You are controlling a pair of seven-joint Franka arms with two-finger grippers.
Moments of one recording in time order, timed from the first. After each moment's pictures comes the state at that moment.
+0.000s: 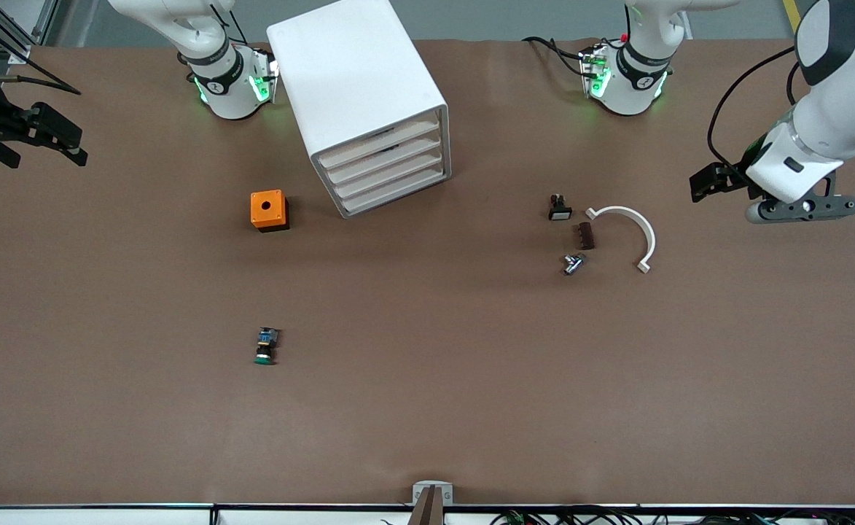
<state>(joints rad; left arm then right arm) 0.00 -0.12 -0.11 -1.93 -0.01 1.73 -0.14 0.04 -0.14 -0.02 -1.66 0.00 1.52 -0.01</state>
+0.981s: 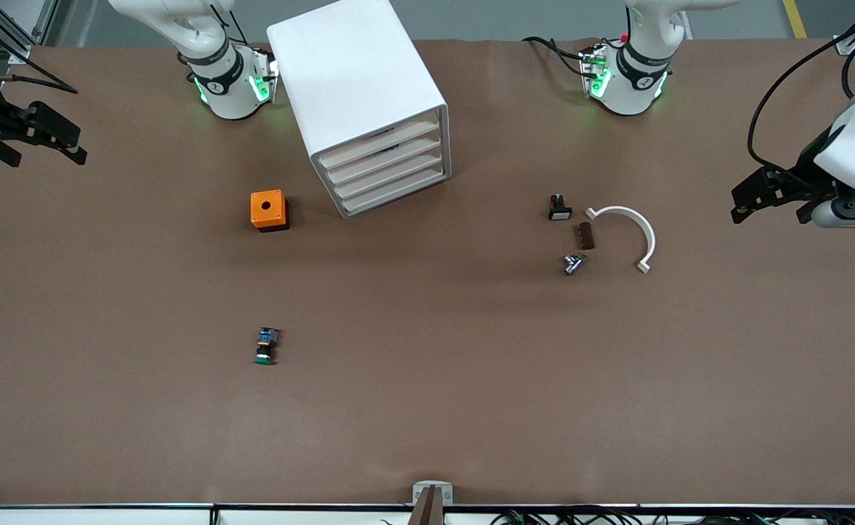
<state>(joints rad) 0.01 -0.01 -0.11 -1.65 0.00 1.72 -0.07 0.04 -0.14 -0.03 -1.66 0.01 1.51 -0.01</state>
